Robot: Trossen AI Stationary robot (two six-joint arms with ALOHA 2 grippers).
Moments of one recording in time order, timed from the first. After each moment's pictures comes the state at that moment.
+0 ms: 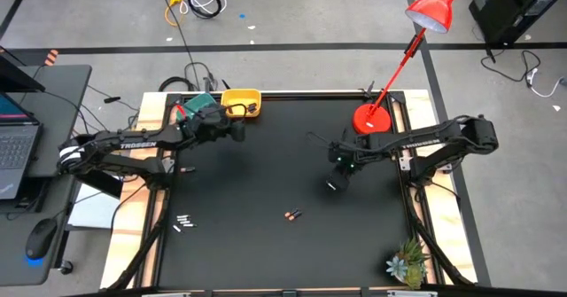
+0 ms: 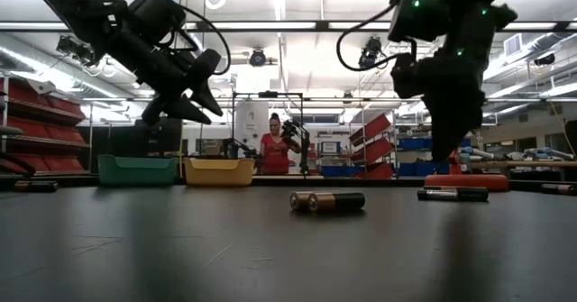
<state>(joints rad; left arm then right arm) 0.43 1.12 0.51 0.10 -0.26 -0.63 -0.08 1.39 0.79 -0.66 -0.01 0.57</state>
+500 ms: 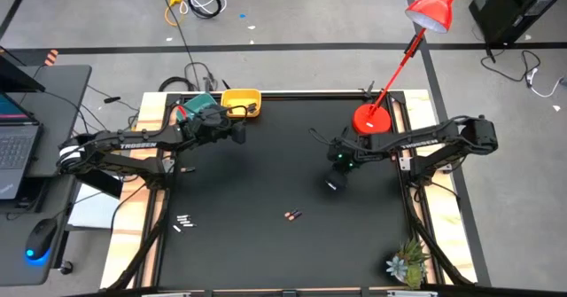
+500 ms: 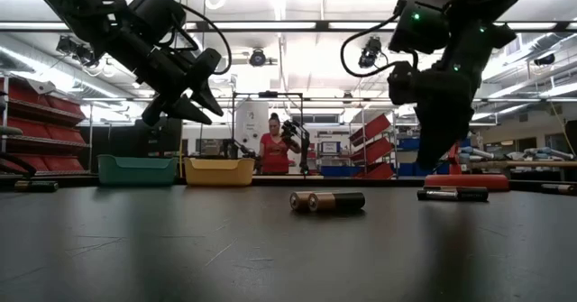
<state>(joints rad) 0.42 1.12 0.51 0.10 -0.26 -0.64 -0.12 1.39 0.70 -0.46 0.00 0.45</state>
